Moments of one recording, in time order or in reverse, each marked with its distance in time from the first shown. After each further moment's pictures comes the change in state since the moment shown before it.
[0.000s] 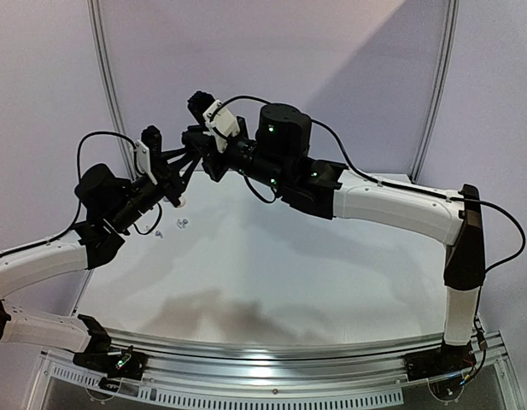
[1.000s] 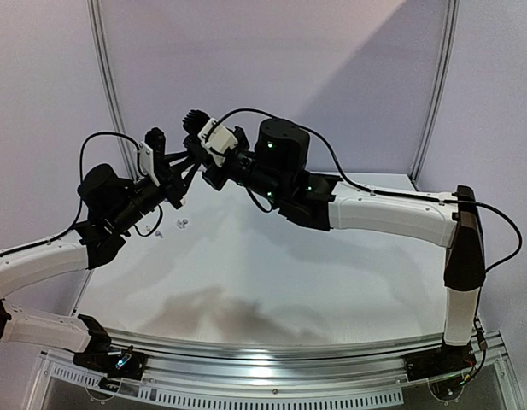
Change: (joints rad) left arm 0.000 0.005 0.000 -0.039 -0.009 -0.004; right arm 0.006 0.000 -0.093 0.126 0.047 -0.158
